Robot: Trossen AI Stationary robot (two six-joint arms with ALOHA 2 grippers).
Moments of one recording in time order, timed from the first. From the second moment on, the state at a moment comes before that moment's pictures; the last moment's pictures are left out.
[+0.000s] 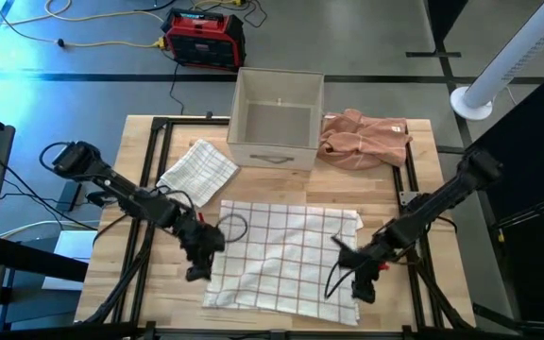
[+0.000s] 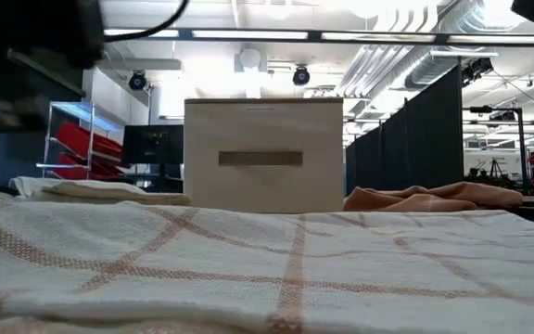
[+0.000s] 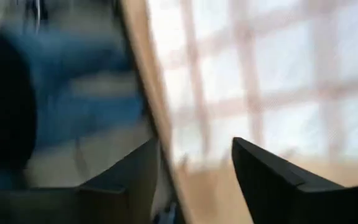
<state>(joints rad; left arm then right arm) -0.44 1.32 0.69 -0.28 0.32 -0.80 0.64 1.37 0.84 -0.41 -0.21 1.12</state>
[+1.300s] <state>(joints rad) -0.34 1.26 0.58 -0.10 0.27 -0.76 0.63 1.18 0.61 -0.41 -0.17 1.20</state>
